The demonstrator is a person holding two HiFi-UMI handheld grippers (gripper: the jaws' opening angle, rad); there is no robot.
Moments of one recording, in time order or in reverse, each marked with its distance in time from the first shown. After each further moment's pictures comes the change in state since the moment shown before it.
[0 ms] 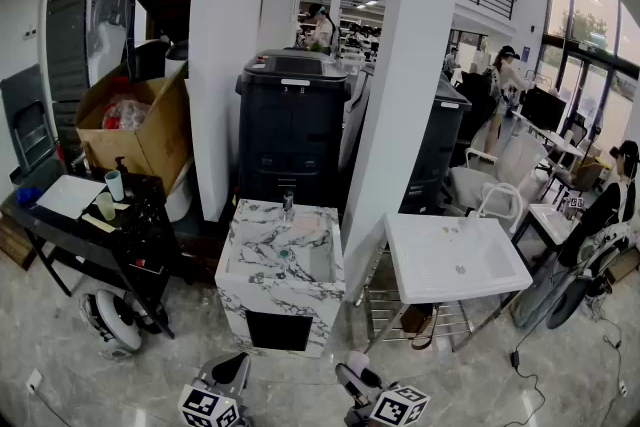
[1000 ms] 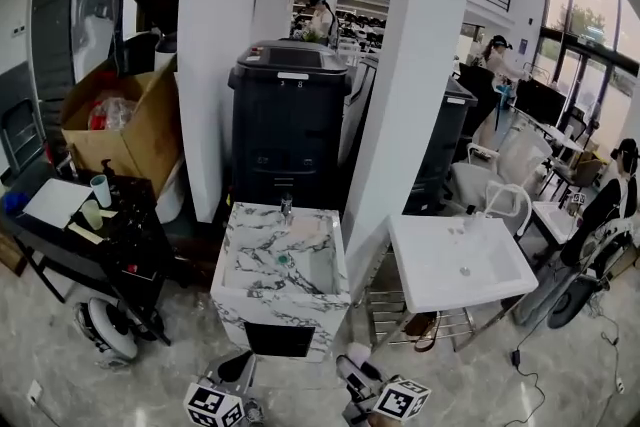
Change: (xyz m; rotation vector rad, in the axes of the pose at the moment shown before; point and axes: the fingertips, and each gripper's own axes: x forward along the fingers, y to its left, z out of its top) left arm 0.072 0.040 -0.005 -0.034 0.020 -0.057; right arm 0.069 -0.021 0.032 0.103 -0.048 0.001
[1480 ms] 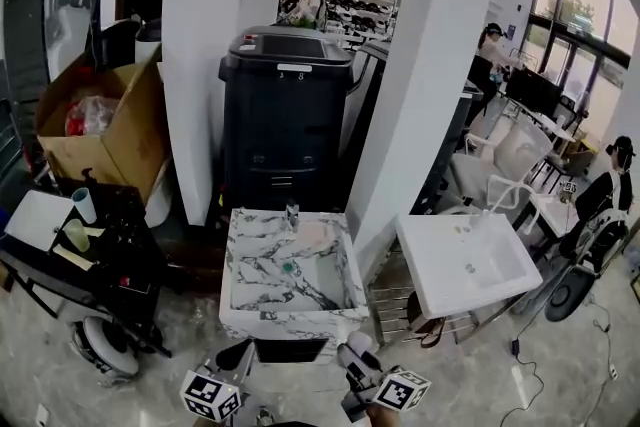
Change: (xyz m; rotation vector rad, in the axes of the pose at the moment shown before) left arm 0.065 0.126 0.016 0.027 -0.008 -0.088; right arm 0.117 -0.009 0.016 0.005 -0.069 -0.071
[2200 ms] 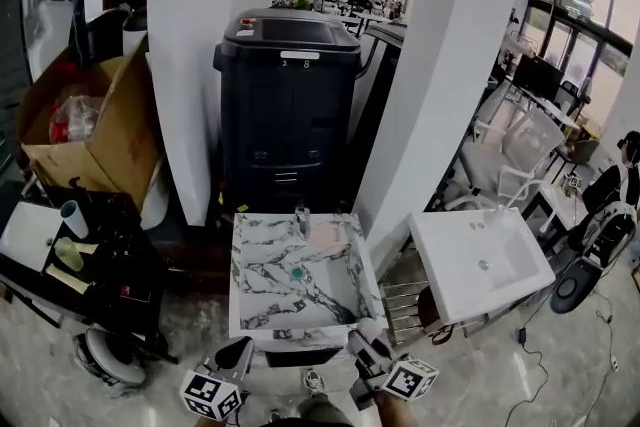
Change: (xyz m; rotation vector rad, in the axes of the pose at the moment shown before) left arm 0.045 0.085 -0.004 -0.050 0.030 -0.003; right arm 0.088 -0.043 0.022 0.010 -0.031 -0.069
